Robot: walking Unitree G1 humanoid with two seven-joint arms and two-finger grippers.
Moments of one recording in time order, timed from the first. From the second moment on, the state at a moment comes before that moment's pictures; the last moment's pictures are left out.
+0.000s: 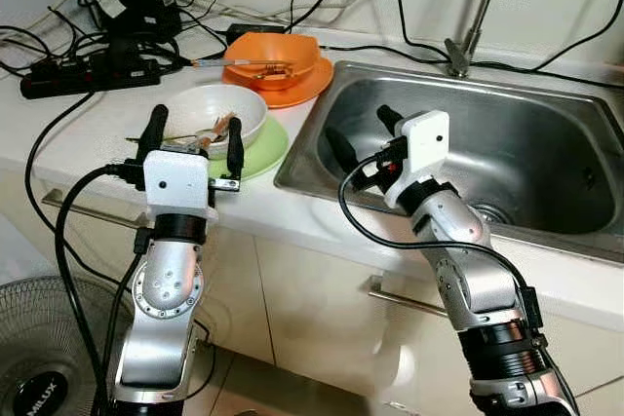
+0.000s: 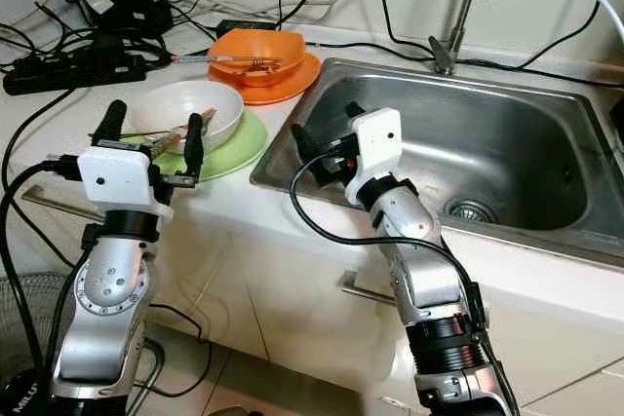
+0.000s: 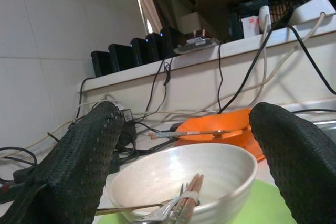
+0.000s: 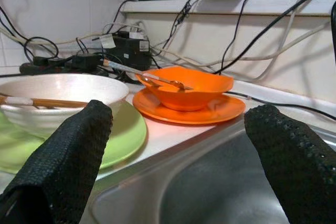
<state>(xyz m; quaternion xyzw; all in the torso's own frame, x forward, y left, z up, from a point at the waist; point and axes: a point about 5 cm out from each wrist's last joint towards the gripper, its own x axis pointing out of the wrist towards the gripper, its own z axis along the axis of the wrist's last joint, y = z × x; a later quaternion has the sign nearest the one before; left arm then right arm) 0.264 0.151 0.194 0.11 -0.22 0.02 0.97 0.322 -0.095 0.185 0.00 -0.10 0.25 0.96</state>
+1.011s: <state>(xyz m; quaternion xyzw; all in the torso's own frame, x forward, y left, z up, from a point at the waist) 0.265 0.156 0.162 0.11 -0.20 -0.01 0.97 0.312 -0.089 0.170 -0.03 -0.05 0.33 0.94</state>
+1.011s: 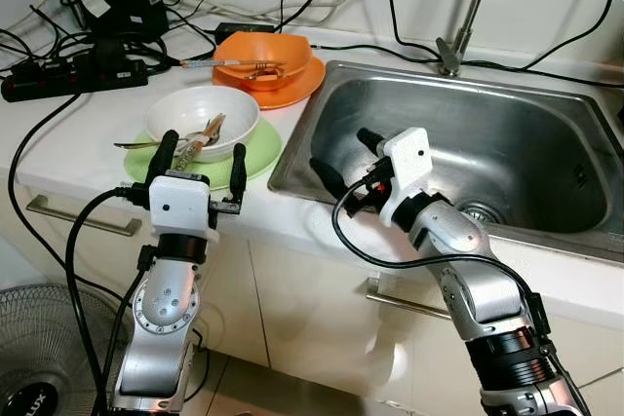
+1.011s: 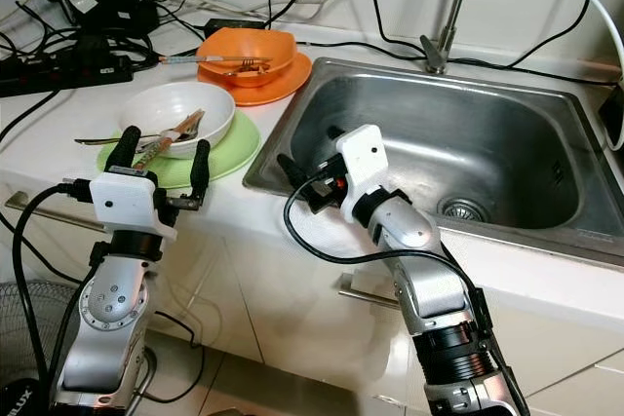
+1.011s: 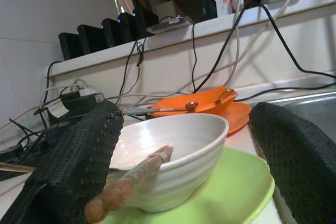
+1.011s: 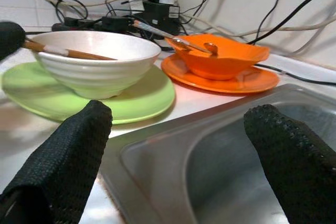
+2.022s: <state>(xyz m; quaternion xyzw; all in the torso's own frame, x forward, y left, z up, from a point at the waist) 0.275 0.170 0.148 0.16 -0.19 -0.02 0.97 0.299 -0.083 0.163 0.00 -0.02 0.40 0.92</state>
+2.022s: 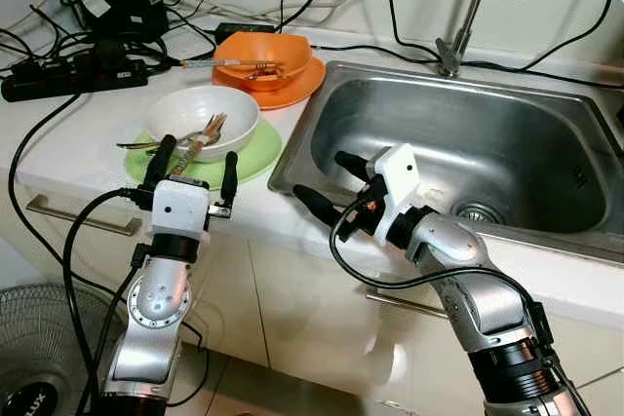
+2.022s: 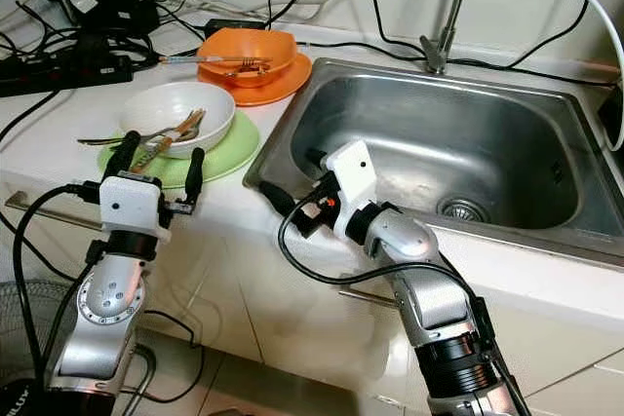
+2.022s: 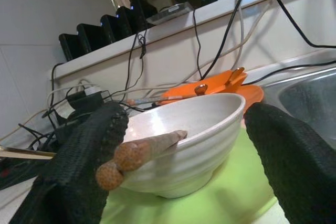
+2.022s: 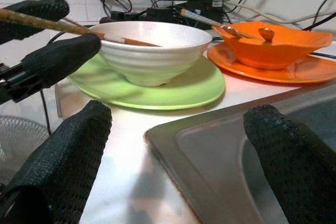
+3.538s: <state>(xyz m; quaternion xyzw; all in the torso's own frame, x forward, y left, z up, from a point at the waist) 0.276 0.166 0.147 0.16 -0.19 -0.02 0.97 0.289 -0.078 0.160 0.01 -0.01 0.44 0.90</state>
